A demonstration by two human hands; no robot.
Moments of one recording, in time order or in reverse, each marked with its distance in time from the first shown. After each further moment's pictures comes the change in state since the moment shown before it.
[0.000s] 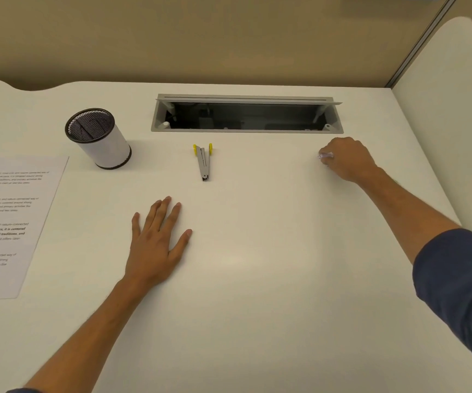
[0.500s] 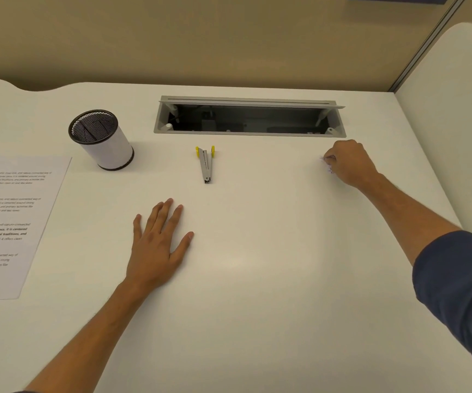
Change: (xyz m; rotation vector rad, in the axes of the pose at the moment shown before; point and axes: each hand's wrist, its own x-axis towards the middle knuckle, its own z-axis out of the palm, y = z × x) left_hand 0.000 0.000 0.000 -0.016 0.001 -0.012; right_hand 0.003 -0.004 0.006 0.145 0.064 0.062
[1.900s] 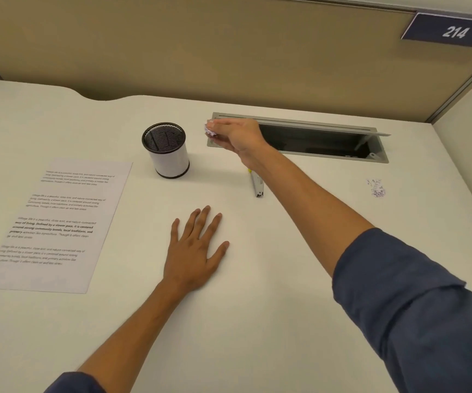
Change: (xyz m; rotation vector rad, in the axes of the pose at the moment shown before) left_hand -0.002 -0.043 -0.017 0.012 -0.061 0.006; right_hand 0.021 -0.353 -0.005 1.534 -0.284 0.082
